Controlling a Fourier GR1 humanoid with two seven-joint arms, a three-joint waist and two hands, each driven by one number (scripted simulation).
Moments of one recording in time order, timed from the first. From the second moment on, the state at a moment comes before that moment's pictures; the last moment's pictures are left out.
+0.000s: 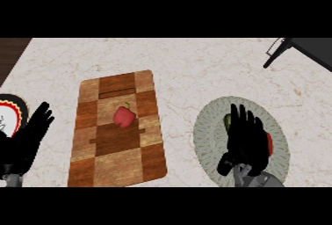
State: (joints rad) left arm 0.04 0.48 -0.03 -1.42 0.29 0.10 0.05; right arm -0.16 -0.08 0.42 -1.77 1.11 0.40 1.06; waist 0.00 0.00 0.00
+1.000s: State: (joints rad) left arm 0.00 0.42 0.05 -1.35 0.23 0.02 0.04; right arm -0.14 -0.07 0.26 -1.64 1.22 0.47 0.93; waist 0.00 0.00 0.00
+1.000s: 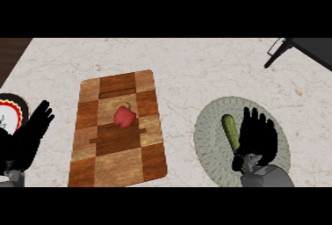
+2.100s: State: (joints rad) left arm 0.00 0.36 0.11 -1.40 0.14 -0.02 0.09; right arm -0.11 -0.10 0.24 -1.58 1.27 0.35 0.82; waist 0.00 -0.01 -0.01
